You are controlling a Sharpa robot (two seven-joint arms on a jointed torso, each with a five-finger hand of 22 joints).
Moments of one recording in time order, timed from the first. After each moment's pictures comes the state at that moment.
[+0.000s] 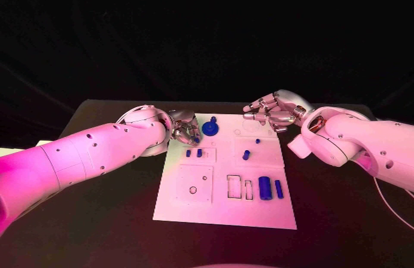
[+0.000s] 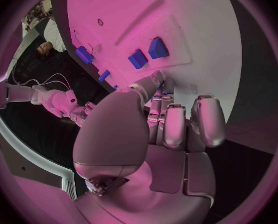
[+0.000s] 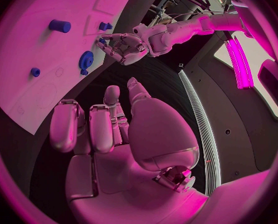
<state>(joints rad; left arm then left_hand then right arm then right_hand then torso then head) 1.22 -0.57 -0.01 1.21 -1.34 -0.01 -0.14 1.42 -0.16 0.48 0.01 0.05 1.12 0.13 0.07 0.12 1.26 0.06 0.11 0.10 1.47 -0.03 1.33 1.18 0.09 1.47 0.07 1.26 1.31 1.26 -0.91 -0.03 1.58 -0.74 -0.29 0.06 1.31 0.03 -0.03 0.10 0.24 0.93 0.16 0.10 0.07 1.08 0.07 0.87 0.87 1.47 -0.01 1.34 1.23 0.08 1.36 0.10 1.36 1.18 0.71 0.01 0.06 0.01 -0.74</state>
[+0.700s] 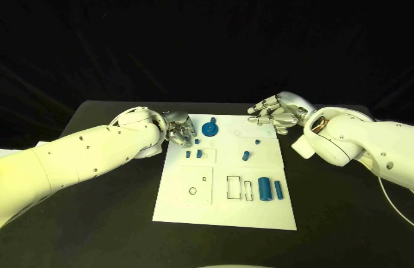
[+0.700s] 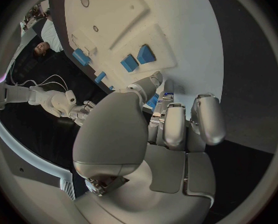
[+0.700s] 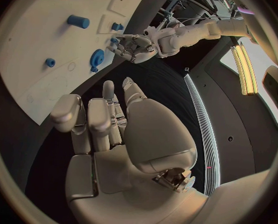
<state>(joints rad) 1.22 -0.61 -0.01 1.22 -1.34 -0.02 -0.16 1.40 -0.18 0.50 -0.01 0.05 0.92 0.15 0.07 0.07 1.24 0.07 0.10 0.10 1.47 -0.02 1.32 1.16 0.09 1.46 0.08 1.24 1.31 1.26 -0.92 -0.03 1.55 -0.81 -0.29 0.01 1.39 0.05 -0.05 0.09 0.23 0.92 0.16 0.12 0.07 0.97 0.08 0.62 0.62 1.42 0.00 1.18 1.07 0.10 1.28 0.11 1.24 1.02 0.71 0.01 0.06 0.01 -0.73</state>
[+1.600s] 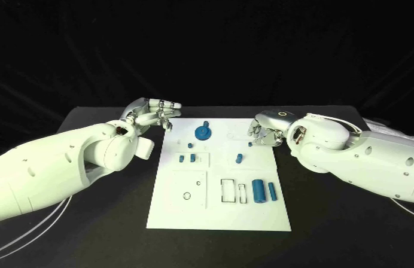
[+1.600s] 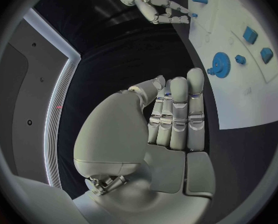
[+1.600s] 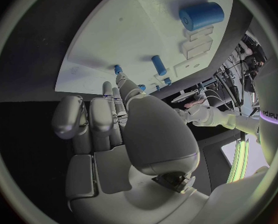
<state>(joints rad) 1.21 -0.81 -0.01 1.43 -0.18 -0.32 0.24 1.38 -0.14 0.54 -0.02 0.06 1.05 0.17 0.11 0.07 1.22 0.09 0.12 0.11 1.25 0.01 0.93 0.63 0.17 1.22 0.11 0.65 0.97 1.21 -0.87 -0.03 1.52 -1.69 -0.18 -0.20 1.46 0.00 0.13 -0.01 0.12 1.08 0.13 0.11 0.07 1.10 0.07 0.17 0.17 1.46 -0.01 1.15 1.06 0.10 1.33 0.09 1.26 1.07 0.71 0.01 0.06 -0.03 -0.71</state>
